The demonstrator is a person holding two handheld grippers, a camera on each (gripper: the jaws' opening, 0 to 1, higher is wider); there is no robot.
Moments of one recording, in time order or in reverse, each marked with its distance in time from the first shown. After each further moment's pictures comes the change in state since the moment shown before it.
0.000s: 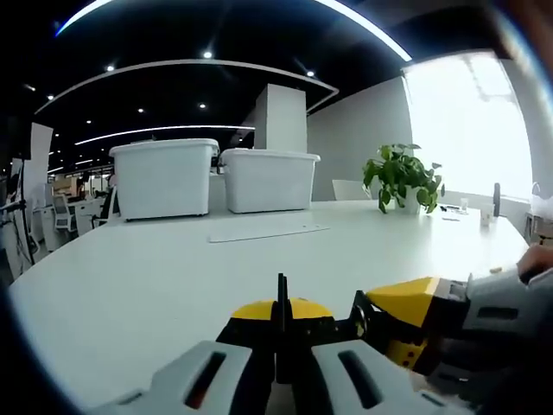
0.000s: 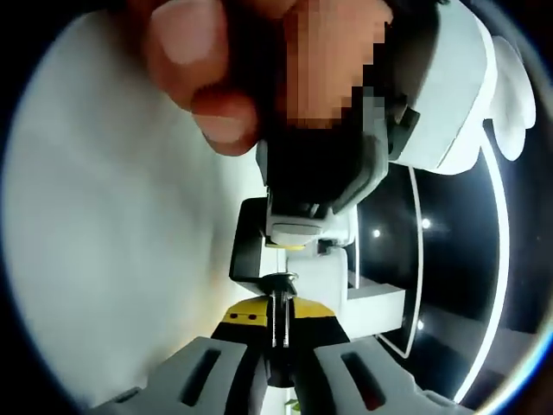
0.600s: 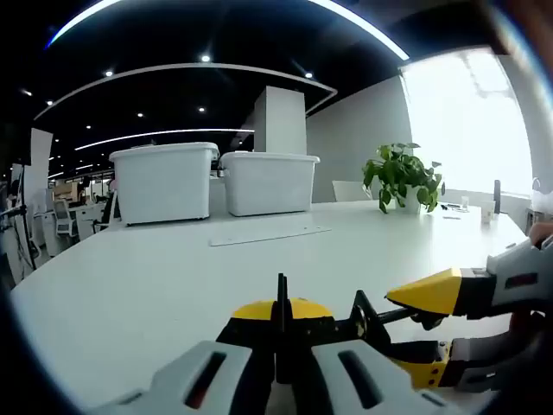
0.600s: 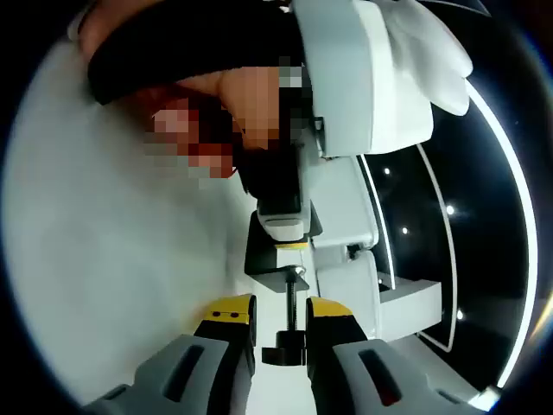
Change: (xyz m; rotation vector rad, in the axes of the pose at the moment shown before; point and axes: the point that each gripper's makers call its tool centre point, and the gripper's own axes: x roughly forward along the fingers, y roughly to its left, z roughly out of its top) left arm 0.004 -0.002 0.001 0.018 -0.012 -0.002; right arm -0.013 0.007 -0.003 0.131 -0.066 0.120
